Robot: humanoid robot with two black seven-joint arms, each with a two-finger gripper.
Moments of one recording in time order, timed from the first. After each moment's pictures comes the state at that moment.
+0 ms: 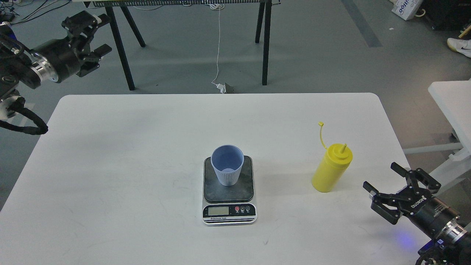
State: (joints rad) left arm -1.05 0.61 -0.31 -0.54 0.57 -0.49 -0.49; right arm -0.19 -0.62 1.19 1.22 0.76 0.49 -0.49
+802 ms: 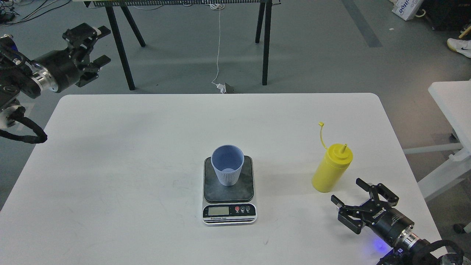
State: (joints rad) left arm -1.01 0.61 -0.31 -0.54 0.57 -0.49 -0.49; right arm -0.07 -0.41 1.11 1.01 0.65 0.49 -0.49
